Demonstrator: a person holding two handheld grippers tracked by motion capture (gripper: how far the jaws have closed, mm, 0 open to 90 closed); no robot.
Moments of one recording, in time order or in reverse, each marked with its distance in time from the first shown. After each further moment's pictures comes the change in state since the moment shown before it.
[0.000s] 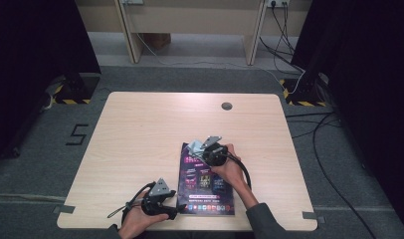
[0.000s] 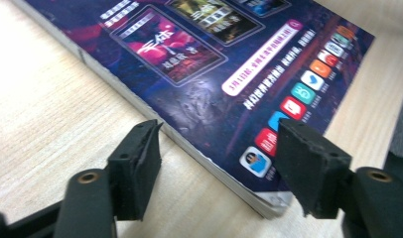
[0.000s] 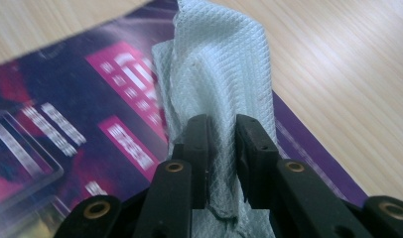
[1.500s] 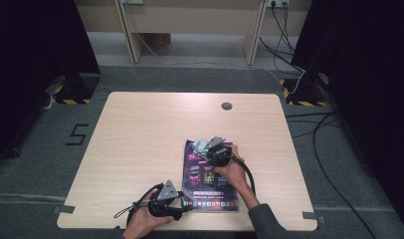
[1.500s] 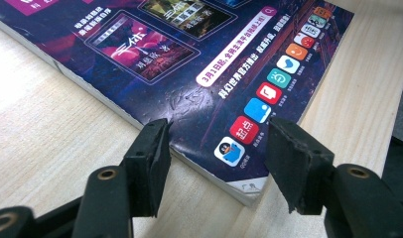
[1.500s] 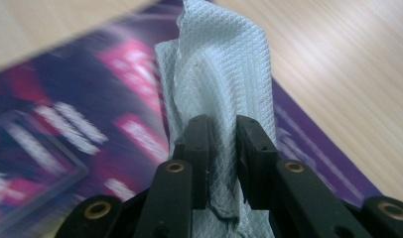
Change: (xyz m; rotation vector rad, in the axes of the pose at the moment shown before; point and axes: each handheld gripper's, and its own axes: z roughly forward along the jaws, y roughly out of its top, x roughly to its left) left arm -0.011 0.008 0.011 0.000 0.001 0.087; right arm -0.002 -0.007 -0.003 -0.007 -0.058 0.010
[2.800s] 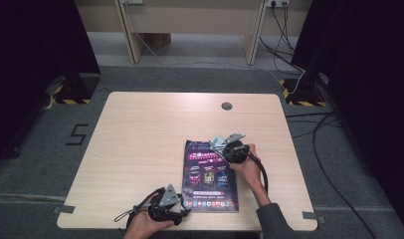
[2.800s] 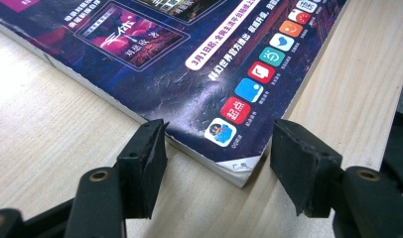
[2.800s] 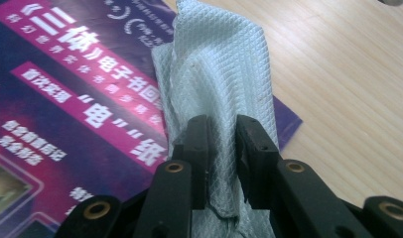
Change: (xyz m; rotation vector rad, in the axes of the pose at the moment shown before) left arm -0.010 -0.004 0.000 0.037 0.036 0.077; right arm -0.041 -0.031 -0.016 0.035 -0.049 0.129
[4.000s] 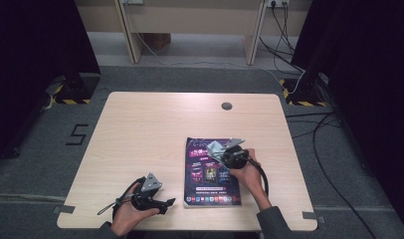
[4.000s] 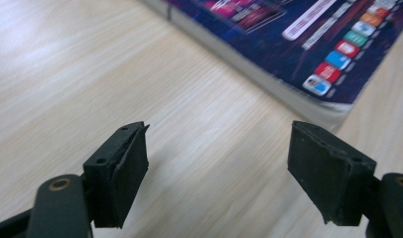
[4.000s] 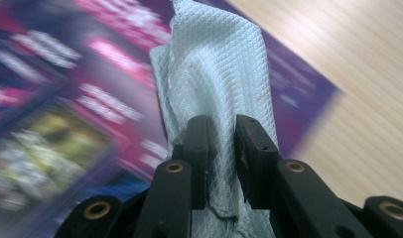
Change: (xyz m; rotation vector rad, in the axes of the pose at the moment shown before) left arm 0.046 -0.013 -0.028 0.017 0.102 -0.181; right arm 0.011 -0.009 -0.011 0.002 0.044 -0.012
